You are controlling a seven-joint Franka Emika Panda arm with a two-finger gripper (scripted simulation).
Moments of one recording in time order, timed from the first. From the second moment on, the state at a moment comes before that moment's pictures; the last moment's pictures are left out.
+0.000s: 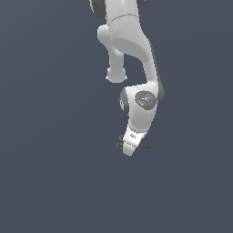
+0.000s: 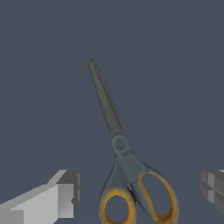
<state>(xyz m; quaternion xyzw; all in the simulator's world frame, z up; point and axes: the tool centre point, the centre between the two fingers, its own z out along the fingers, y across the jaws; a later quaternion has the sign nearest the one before) 0.029 0.090 0.066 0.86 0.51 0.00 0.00</state>
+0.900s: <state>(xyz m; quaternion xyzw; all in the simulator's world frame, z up) 0.034 0.098 0.046 0.83 0.56 0.00 0.00</state>
